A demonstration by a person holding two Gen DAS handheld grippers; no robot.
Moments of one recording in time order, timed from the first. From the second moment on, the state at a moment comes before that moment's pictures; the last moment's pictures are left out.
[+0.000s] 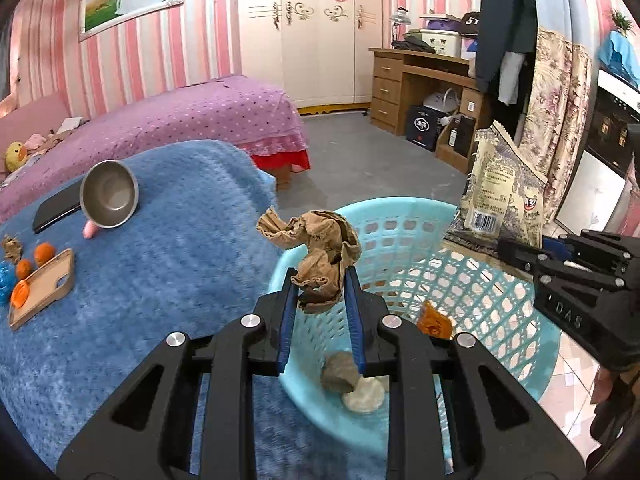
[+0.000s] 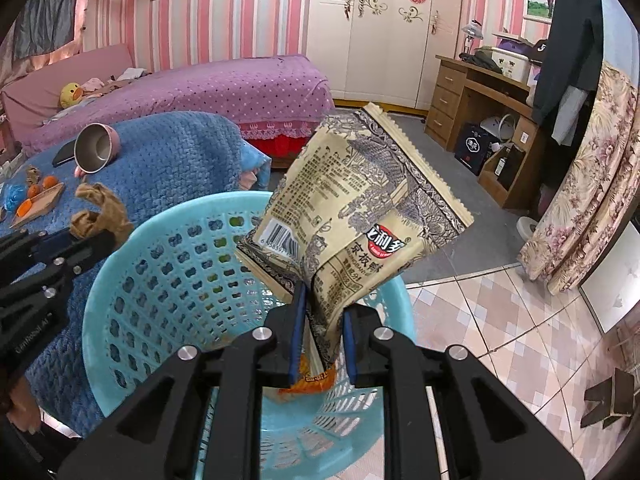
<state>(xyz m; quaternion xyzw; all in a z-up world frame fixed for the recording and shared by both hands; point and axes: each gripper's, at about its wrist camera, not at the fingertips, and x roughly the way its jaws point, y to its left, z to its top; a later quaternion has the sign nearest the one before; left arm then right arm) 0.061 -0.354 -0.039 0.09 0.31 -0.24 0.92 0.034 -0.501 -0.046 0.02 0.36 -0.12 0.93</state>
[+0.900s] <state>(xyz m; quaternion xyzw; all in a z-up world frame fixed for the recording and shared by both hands) 0.102 -0.260 -0.020 0.07 0.29 -0.14 0.95 0.054 -0.496 -0.067 0.02 0.39 -0.13 0.91</state>
